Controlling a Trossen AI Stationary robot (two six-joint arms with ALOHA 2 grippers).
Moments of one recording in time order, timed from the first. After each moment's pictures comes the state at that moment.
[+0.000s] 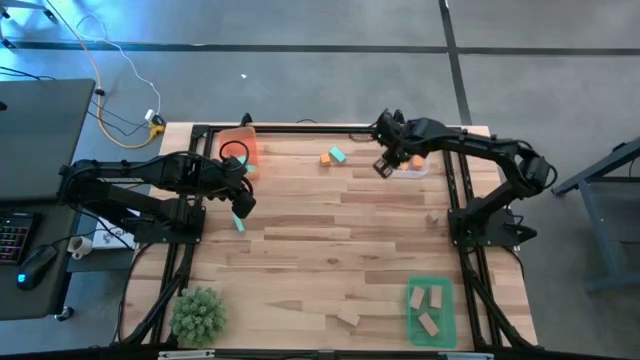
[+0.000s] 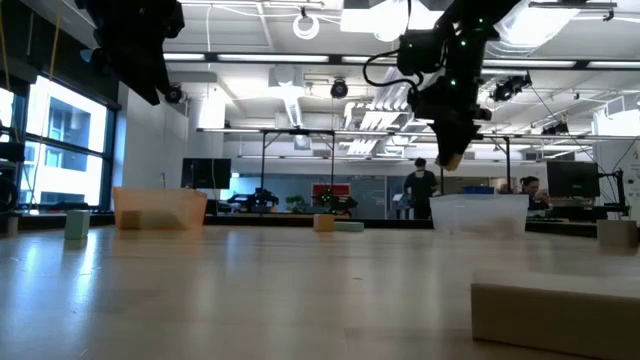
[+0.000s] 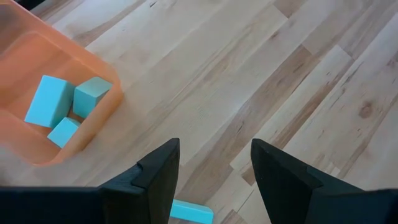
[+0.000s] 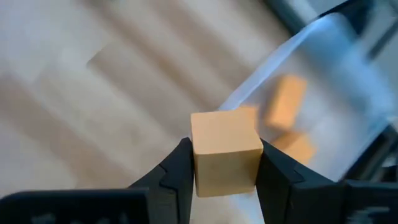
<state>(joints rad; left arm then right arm) 0.16 0.98 0.94 -1.04 -0.27 -0.69 -0.52 1.52 1.18 -0.97 0.28 0.24</state>
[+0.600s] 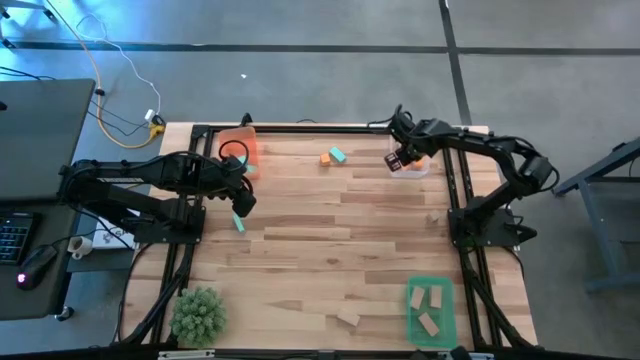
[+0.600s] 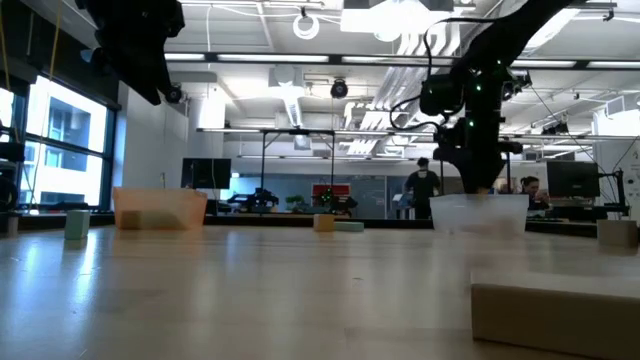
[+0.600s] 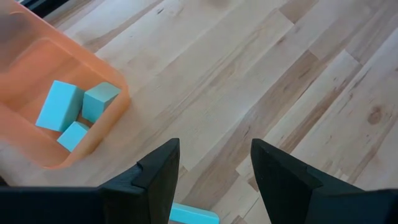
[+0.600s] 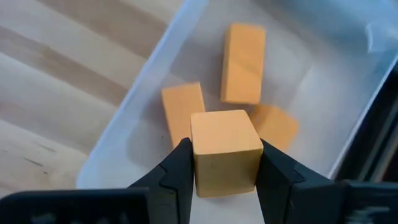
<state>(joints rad) 0.16 0.98 0.94 -1.04 -0.30 -0.69 -0.73 1.52 0.96 -0.78 0.25 0.31</state>
